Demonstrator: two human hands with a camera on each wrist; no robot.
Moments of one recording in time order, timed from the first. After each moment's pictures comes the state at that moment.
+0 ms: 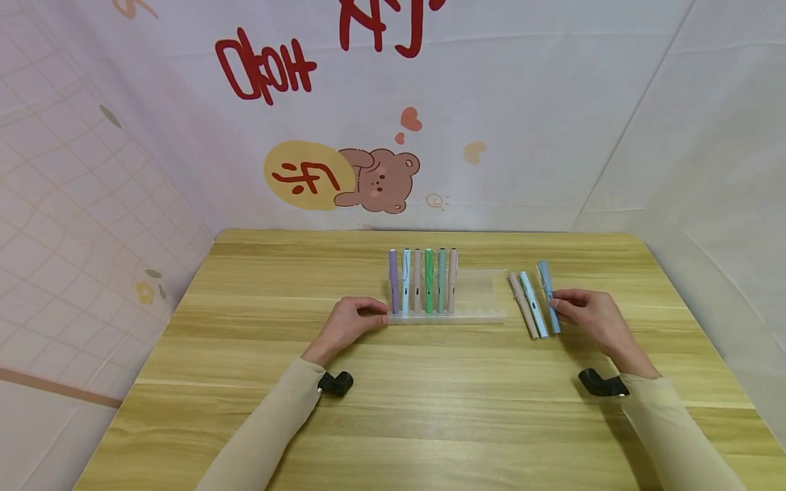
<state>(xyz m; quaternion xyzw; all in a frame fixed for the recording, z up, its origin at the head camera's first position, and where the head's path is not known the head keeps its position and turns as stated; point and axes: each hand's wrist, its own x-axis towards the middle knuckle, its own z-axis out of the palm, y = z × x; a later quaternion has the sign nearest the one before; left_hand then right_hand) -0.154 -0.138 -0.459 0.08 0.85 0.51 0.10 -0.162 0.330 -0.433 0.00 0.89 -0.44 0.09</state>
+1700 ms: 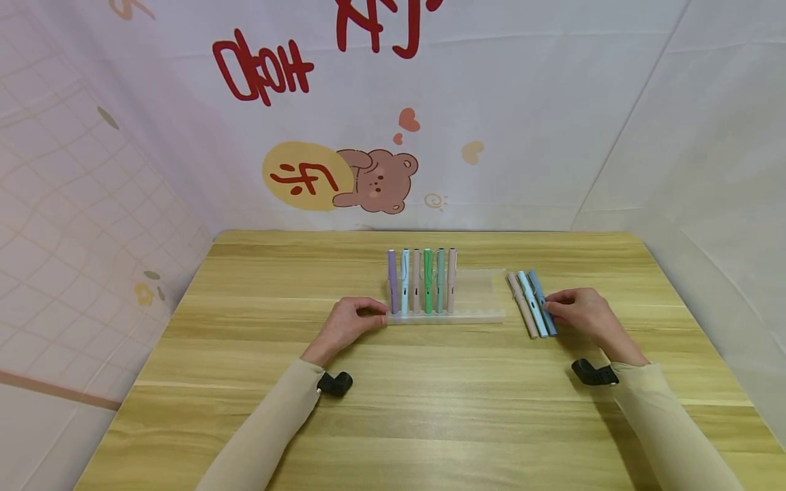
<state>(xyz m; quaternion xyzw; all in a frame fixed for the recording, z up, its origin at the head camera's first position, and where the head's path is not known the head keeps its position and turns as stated) -0.155 -0.137 -0.459 0.07 0.85 0.51 0.11 -0.176 0.325 -0.432 0.01 0.89 -0.42 0.16</state>
